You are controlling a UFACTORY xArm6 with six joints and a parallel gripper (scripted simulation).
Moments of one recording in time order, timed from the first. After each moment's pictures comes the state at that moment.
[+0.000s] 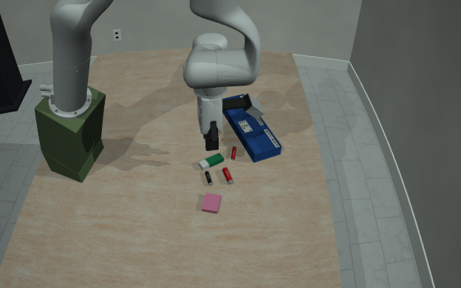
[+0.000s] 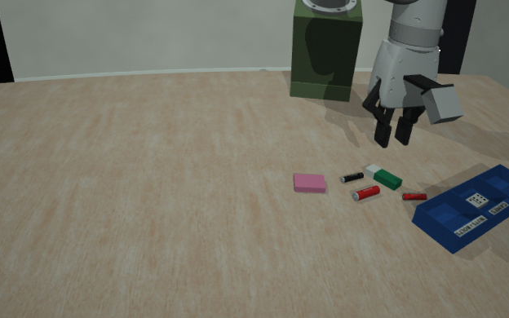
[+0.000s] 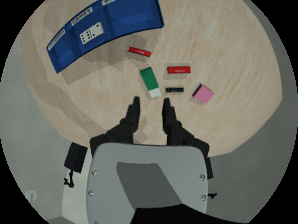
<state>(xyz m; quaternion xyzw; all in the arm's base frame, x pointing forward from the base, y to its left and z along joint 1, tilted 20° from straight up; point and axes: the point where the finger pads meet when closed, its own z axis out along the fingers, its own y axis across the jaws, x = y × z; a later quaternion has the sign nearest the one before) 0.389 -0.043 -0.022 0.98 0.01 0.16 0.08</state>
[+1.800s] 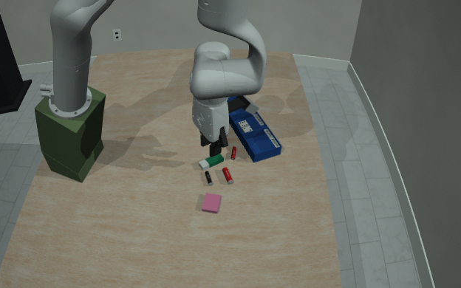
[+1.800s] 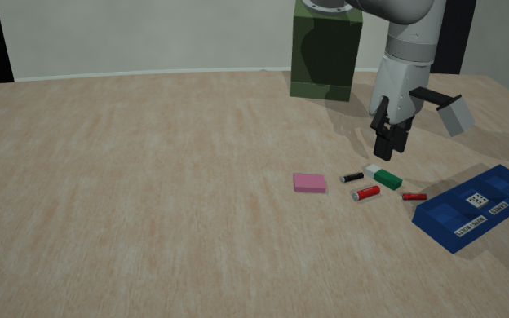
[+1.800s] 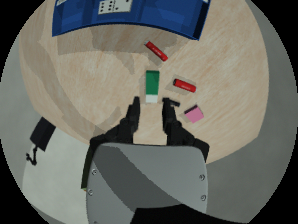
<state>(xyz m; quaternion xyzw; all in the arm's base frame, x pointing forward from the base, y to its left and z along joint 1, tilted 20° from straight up) 0.396 -0.046 -0.041 0.96 0.21 0.13 0.10</state>
